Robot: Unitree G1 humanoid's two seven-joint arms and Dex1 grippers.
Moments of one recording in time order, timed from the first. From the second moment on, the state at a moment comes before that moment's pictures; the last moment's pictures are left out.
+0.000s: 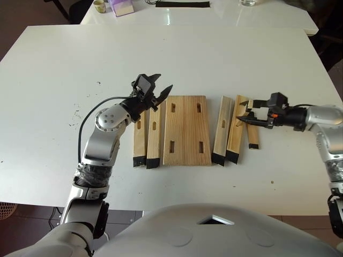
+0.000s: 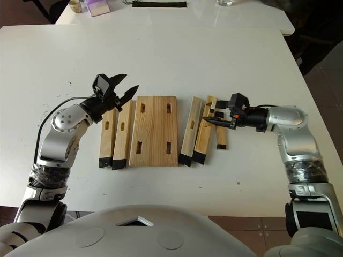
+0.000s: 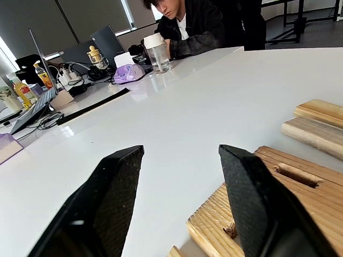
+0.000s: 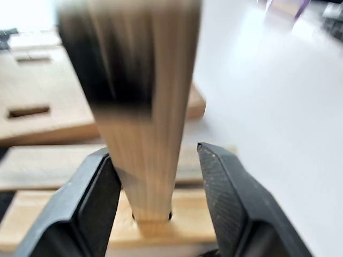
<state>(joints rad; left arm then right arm) -0.18 0.38 -0.10 -0.16 -0.14 0.22 -0.54 -0.18 -0.80 0.01 0.07 0.38 0.06 1.21</state>
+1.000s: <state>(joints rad) -0.21 0.36 -0.12 -0.12 -0.12 0.20 -0.53 -0.32 -0.61 -0.06 -0.14 0.56 0.34 1.00</state>
